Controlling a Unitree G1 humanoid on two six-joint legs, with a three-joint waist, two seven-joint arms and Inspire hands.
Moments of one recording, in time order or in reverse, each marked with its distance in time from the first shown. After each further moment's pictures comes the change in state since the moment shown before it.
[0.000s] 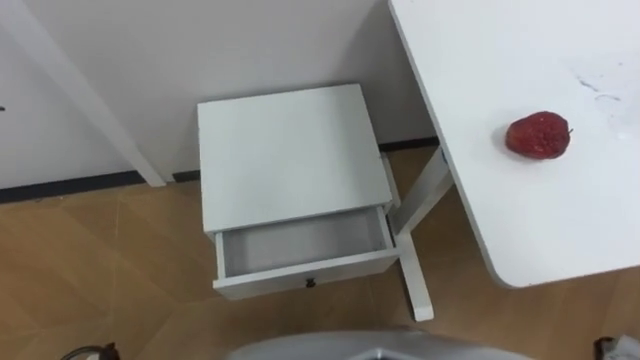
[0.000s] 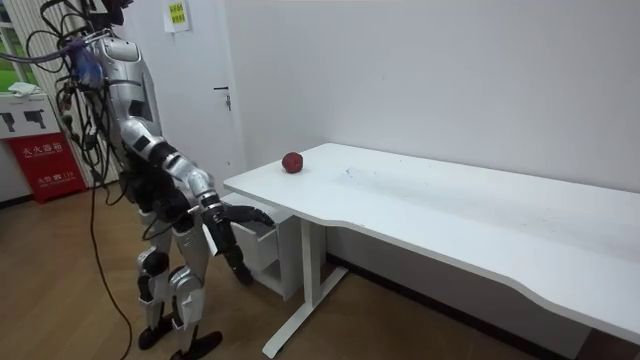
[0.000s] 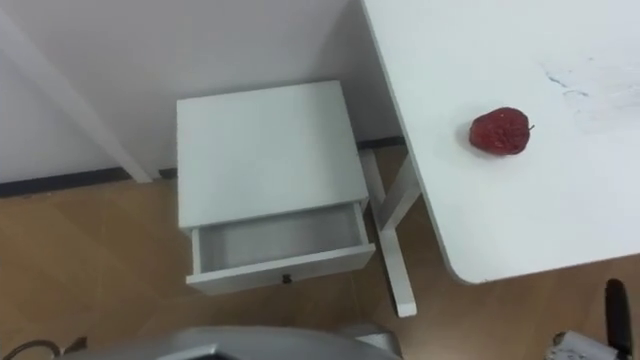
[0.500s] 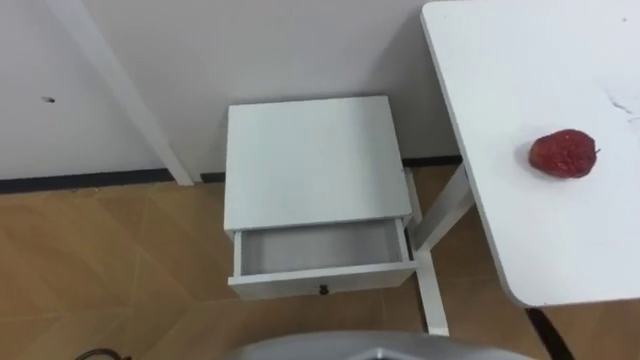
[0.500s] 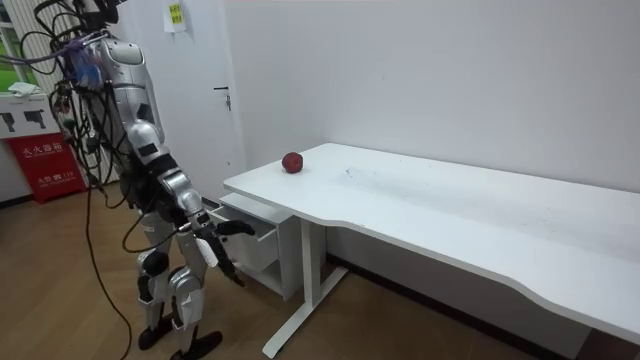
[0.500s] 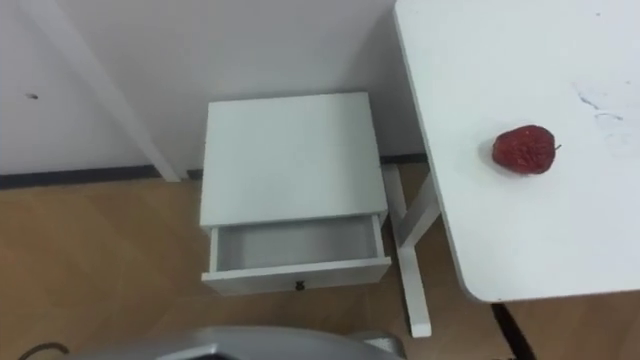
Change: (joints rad) left arm -0.015 -0.021 0.000 0.058 0.014 0.037 -0.009; right arm 0.013 0.015 0.120 0.430 -0.074 0.115 0.366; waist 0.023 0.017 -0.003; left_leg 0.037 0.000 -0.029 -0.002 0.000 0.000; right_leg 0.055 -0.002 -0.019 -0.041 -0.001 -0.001
